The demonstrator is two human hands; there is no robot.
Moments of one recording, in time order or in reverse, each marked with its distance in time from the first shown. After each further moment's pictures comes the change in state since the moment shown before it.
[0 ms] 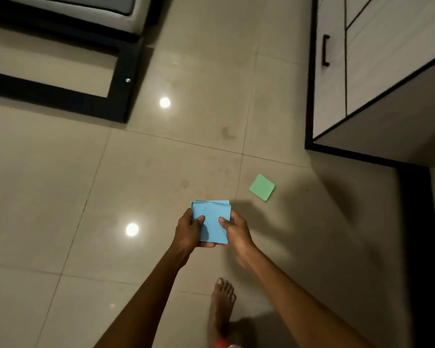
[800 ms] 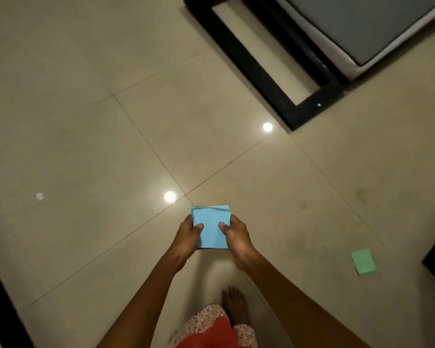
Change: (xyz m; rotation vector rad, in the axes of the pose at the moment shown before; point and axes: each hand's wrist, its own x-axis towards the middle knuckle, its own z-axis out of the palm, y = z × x) left_hand -0.167 -0.176 -0.326 -0.441 0.448 0.006; right_hand -0.156 0.127 0.327 -0.671 -0.420 -0.081
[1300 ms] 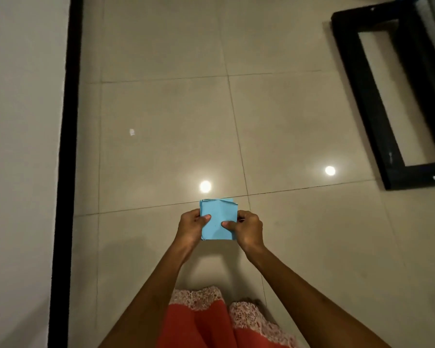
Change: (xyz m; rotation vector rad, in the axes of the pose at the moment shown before) left_hand -0.011 -0.077 -0.122 -0.407 0.422 -0.016; right_hand 0.022 0.013 0.140 -0.550 -0.183 -0.285
